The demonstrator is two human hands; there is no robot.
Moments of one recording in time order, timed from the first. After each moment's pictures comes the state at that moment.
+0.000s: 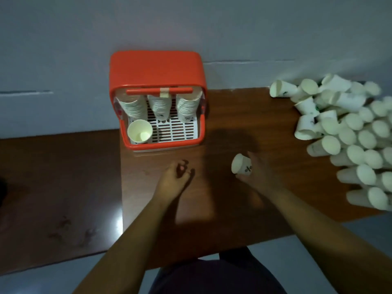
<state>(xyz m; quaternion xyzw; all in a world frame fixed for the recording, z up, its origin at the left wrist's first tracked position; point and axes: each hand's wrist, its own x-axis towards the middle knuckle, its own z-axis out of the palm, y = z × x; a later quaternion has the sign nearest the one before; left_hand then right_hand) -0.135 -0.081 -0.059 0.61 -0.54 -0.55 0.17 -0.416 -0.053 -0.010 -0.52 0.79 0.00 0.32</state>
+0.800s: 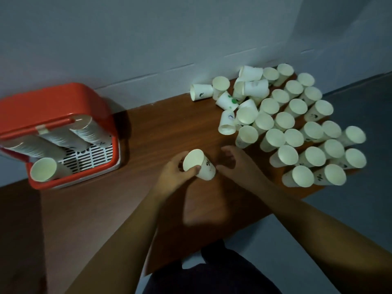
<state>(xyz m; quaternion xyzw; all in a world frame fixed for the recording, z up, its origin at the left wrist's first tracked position) -0.406 -0.072 -0.002 0.48 -0.64 -0.58 0.18 -0.622 0.006 0.047 -0.51 0.76 -0.21 0.35</state>
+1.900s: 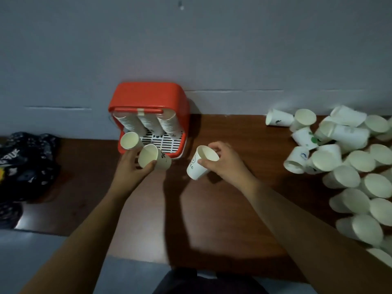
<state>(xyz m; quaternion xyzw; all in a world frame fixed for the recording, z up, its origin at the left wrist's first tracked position) -0.194 -0.074 0.050 0.72 -0.56 -0.27 0.30 -0.482 -0.116 0.060 -0.60 0.59 -0.25 0.48</state>
